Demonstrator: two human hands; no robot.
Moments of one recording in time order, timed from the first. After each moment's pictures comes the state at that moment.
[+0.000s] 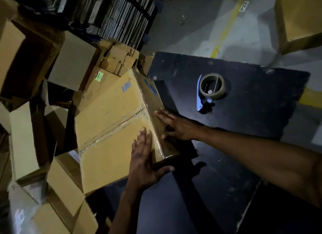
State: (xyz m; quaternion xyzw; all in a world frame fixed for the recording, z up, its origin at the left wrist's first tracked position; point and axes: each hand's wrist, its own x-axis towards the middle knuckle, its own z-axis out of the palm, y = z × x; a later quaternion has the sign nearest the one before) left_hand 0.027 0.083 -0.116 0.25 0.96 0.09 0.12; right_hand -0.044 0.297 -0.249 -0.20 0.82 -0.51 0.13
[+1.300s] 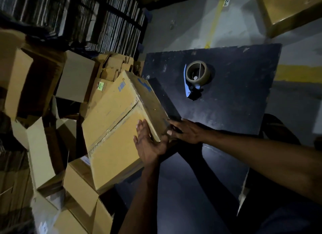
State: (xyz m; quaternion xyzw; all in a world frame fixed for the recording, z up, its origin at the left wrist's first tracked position) left_hand 0.043 0.129 -0.131 0.04 0.99 0.14 0.04; right_hand 0.053 0.297 -0.241 -0.07 0.81 -0.54 0.21
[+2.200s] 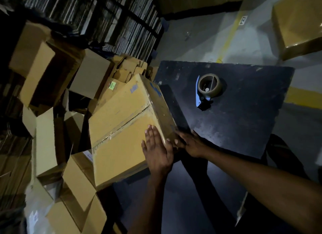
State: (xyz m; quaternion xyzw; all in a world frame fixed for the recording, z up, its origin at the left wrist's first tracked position) left_hand 0.065 0.125 -0.148 0.09 1.00 0.04 -0.01; right_hand 0.071 0.285 -0.223 -0.04 0.80 -0.56 0.21
